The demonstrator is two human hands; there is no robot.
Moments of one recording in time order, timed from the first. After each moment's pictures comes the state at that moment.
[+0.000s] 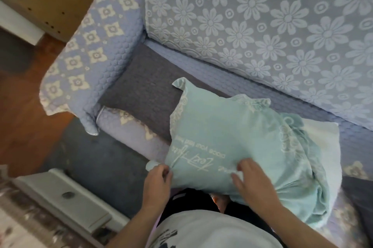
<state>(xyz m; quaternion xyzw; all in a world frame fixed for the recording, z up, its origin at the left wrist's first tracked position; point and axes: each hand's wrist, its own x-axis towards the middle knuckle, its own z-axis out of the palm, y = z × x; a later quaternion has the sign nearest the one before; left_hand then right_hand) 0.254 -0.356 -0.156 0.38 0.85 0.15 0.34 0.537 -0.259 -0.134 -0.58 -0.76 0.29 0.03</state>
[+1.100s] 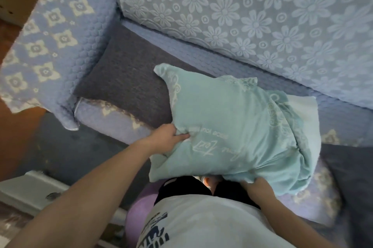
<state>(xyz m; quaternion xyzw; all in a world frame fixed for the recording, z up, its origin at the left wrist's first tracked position) 0.230 -0.223 -0.132 0.52 0.65 -0.03 0.56 0.568 -0.323 -0.157 -0.80 -0.36 0.46 -0.16</state>
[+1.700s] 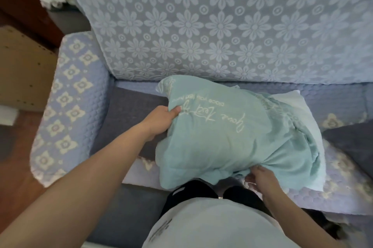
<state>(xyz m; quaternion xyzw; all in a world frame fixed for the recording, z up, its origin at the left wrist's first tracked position) 0.257 -0.088 -0.010 0.49 0.68 0.04 0.54 0.544 -0.290 -0.133 -0.78 -0.09 0.57 0.22</state>
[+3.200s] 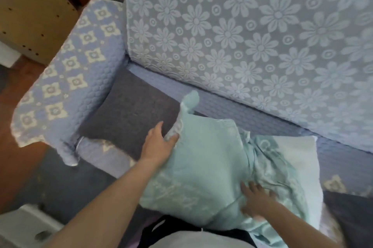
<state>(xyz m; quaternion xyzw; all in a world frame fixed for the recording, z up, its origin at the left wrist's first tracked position) 0.241 -0.138 -0.108 0.40 0.81 0.13 0.40 0.589 -0.196 -0.174 -0.51 -0.63 0.36 -0.47</state>
